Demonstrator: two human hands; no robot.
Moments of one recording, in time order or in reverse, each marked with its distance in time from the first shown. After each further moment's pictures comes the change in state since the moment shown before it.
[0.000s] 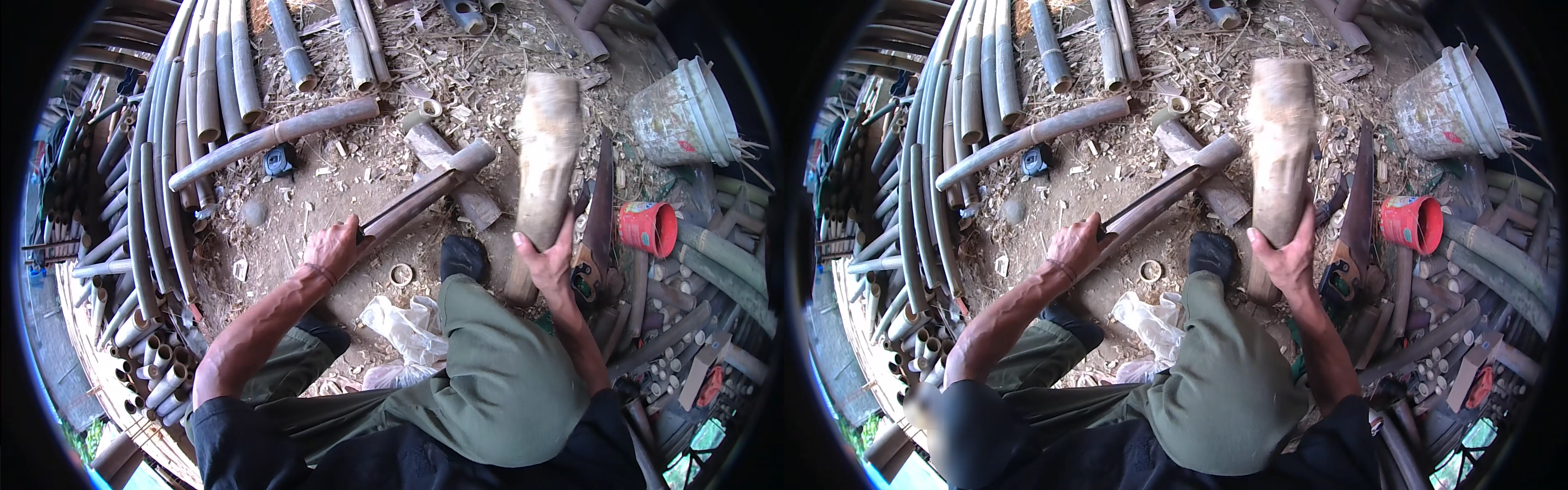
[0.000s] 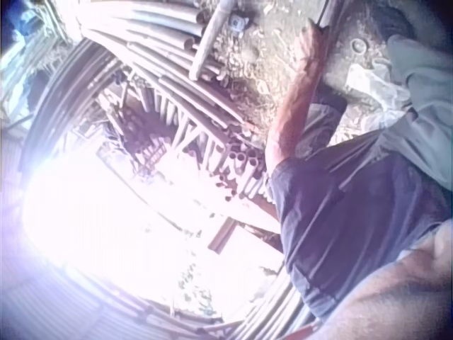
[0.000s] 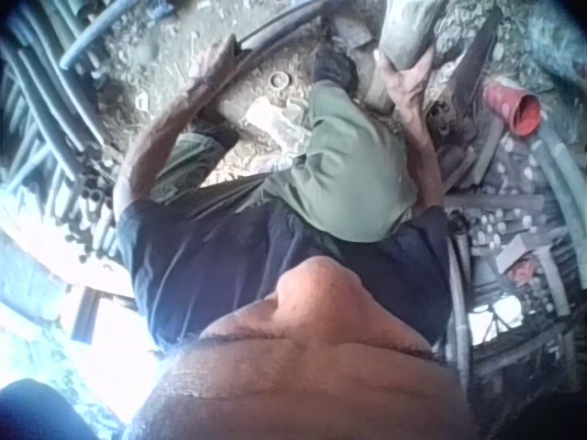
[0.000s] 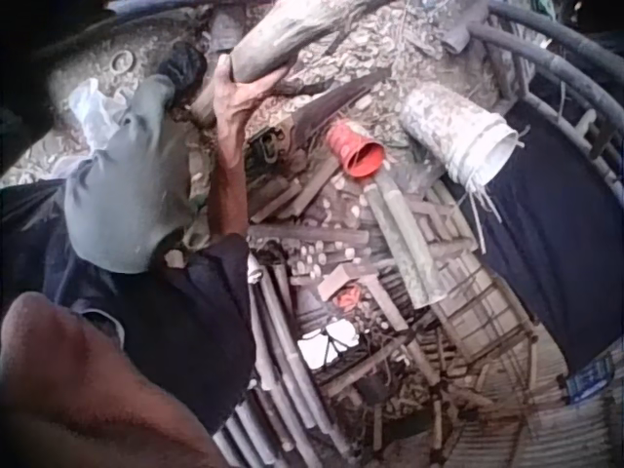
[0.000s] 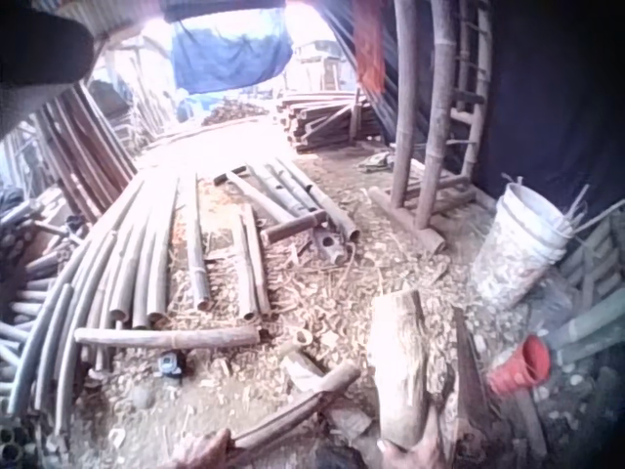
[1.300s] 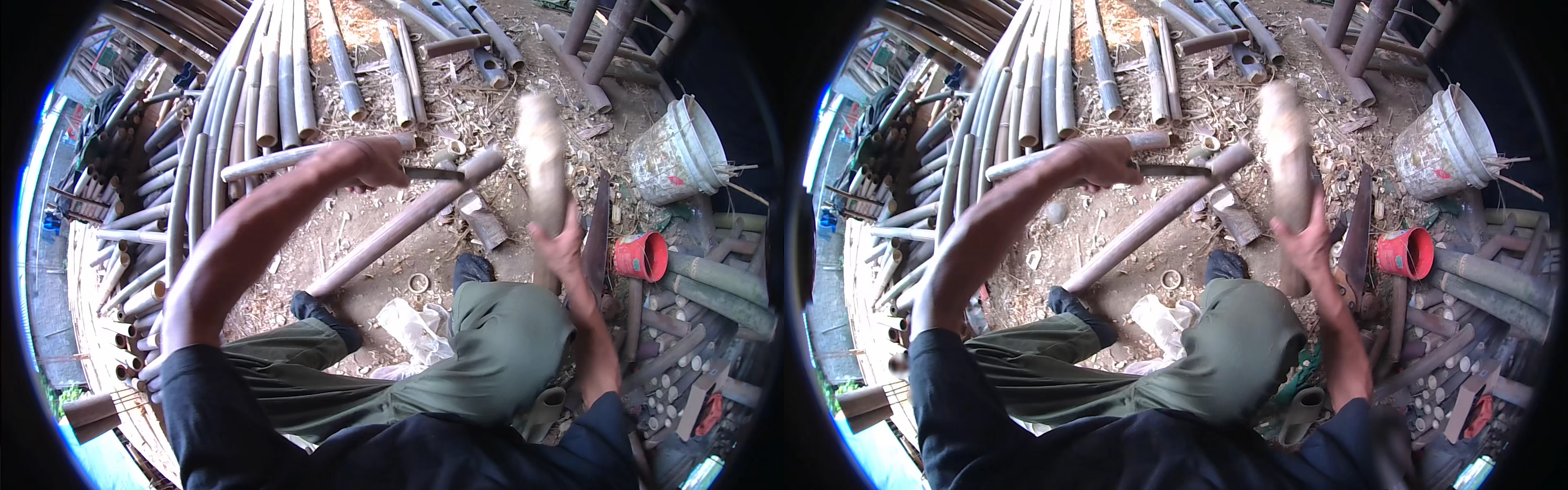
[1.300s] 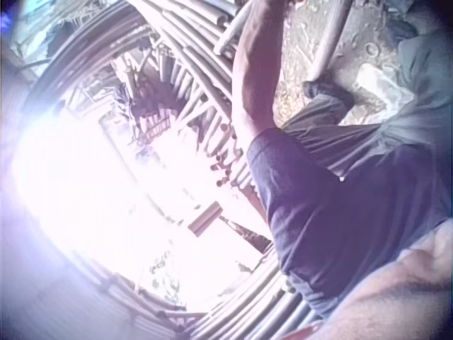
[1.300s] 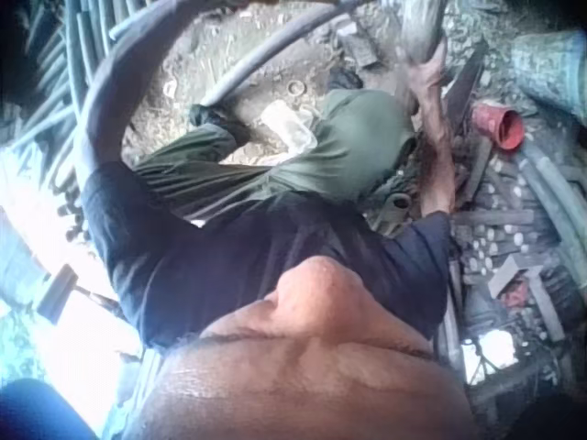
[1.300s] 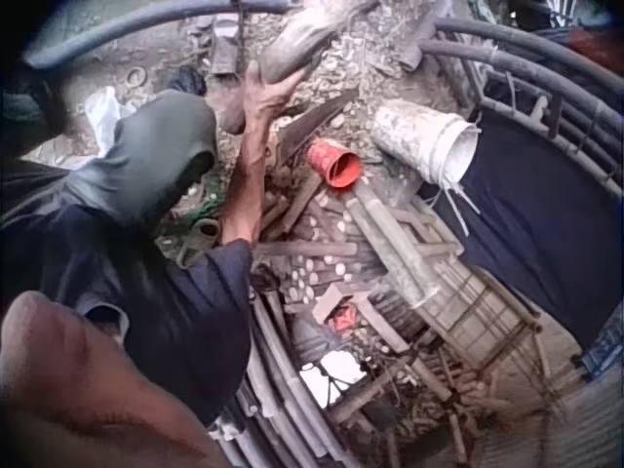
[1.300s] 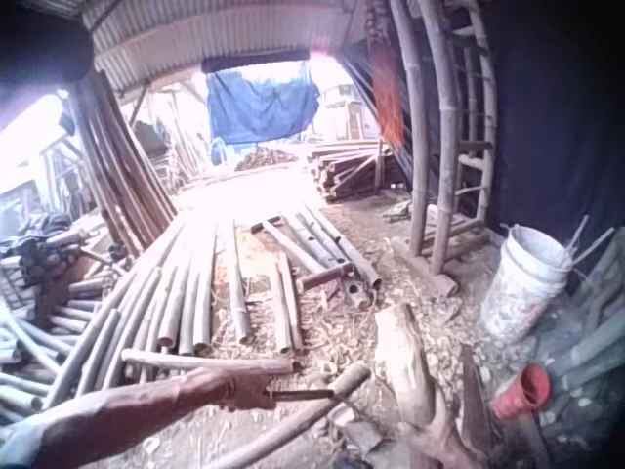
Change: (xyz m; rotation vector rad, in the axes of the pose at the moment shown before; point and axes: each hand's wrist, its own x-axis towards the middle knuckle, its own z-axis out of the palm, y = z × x) left_hand 0.006 0.097 -0.233 -0.006 -0.449 -0.067; right_hand 0.034 -0.054 -0.037 -0.074 -0.113 0.016
